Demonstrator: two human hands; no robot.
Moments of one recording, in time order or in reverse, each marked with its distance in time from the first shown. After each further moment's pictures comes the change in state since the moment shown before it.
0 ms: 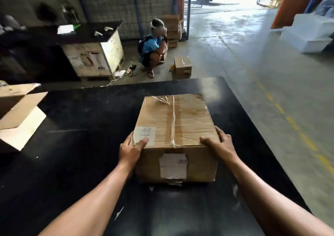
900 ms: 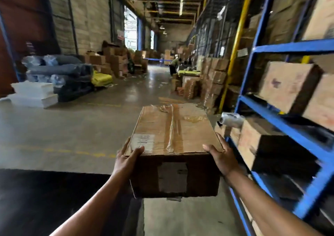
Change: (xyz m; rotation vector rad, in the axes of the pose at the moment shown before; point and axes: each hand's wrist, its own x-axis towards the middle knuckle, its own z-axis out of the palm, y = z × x) left_hand -0.365 0.096 0.140 -0.074 -1.551 0.303; right_hand -0.603 -0.015 -0.112 0.100 1.551 0.022
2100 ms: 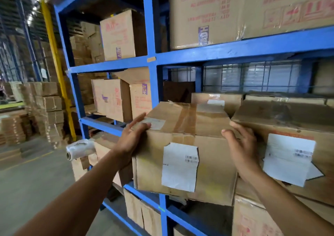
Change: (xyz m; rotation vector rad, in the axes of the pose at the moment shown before) left_hand -0.055 0.102 0.490 -0.133 -1.276 0.212; right_hand -0.152 -0.040 -0.357 -0.404 1.317 -0.168
